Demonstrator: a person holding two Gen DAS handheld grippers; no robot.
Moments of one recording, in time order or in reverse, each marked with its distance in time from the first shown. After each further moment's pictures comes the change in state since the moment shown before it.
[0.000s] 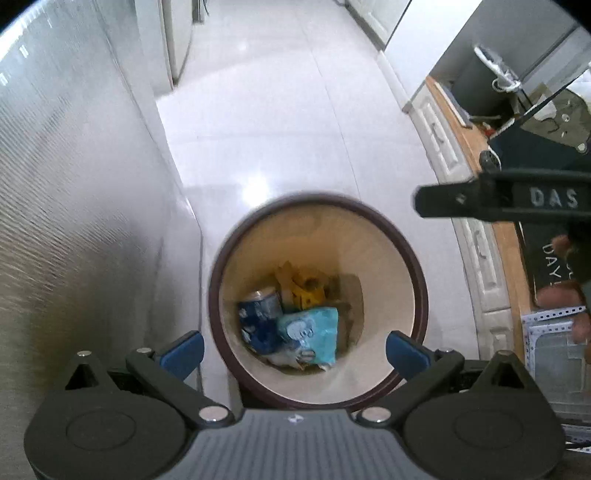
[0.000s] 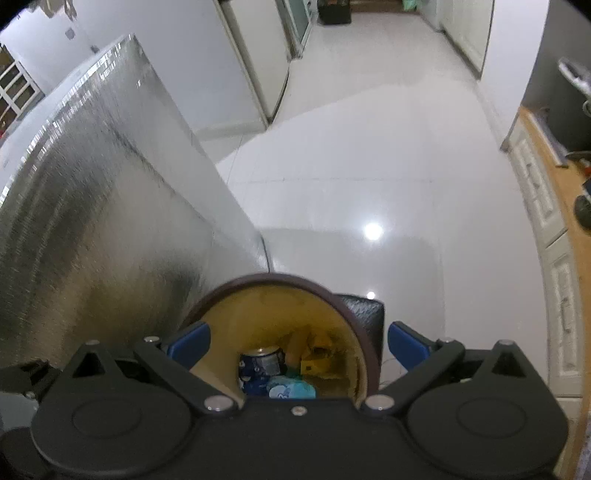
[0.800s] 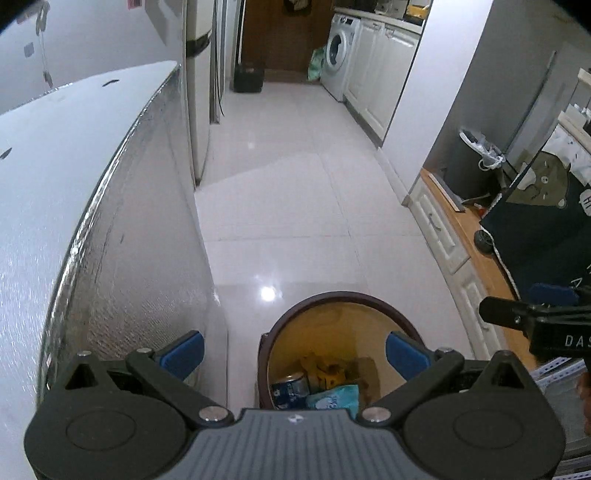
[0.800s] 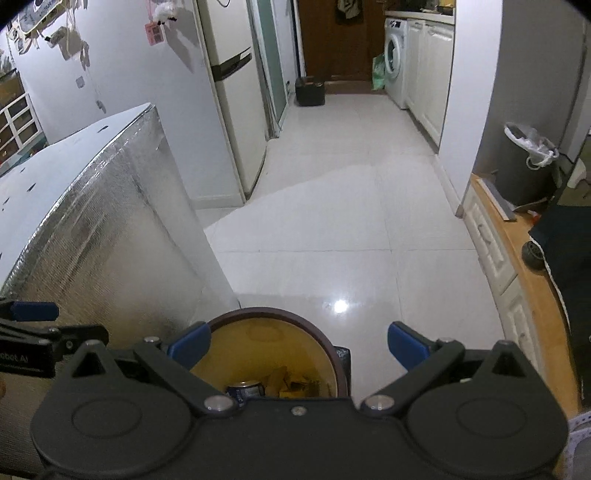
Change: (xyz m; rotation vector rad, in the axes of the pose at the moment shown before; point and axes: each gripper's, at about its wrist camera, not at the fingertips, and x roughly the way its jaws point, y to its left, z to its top) left arm -0.076 0.026 -0.027 0.022 -0.354 0.038; right arm -0.086 0.016 -0.071 -0.011 -0.289 -0.107
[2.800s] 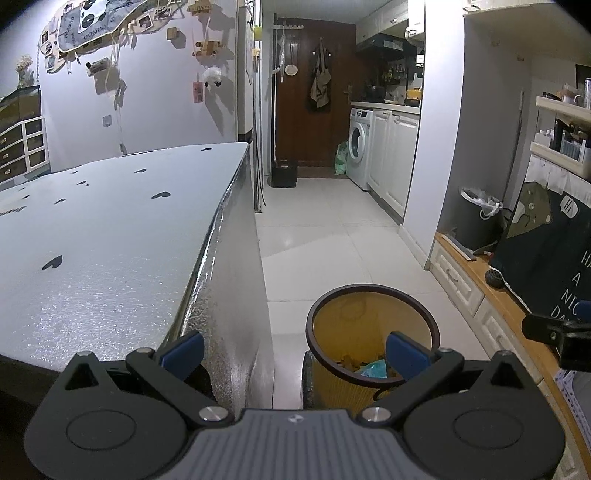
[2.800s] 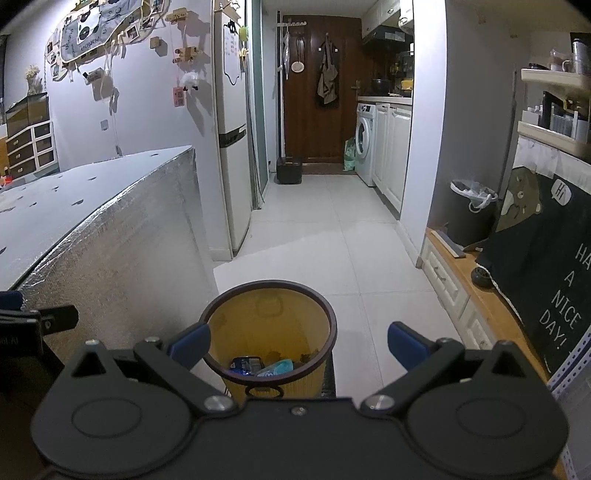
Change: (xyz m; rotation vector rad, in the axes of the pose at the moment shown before) left arm -0.154 0.001 -0.195 0.025 -0.356 0.126; right arm -0.160 0.062 -0.194 -0.025 -0.308 -0.114
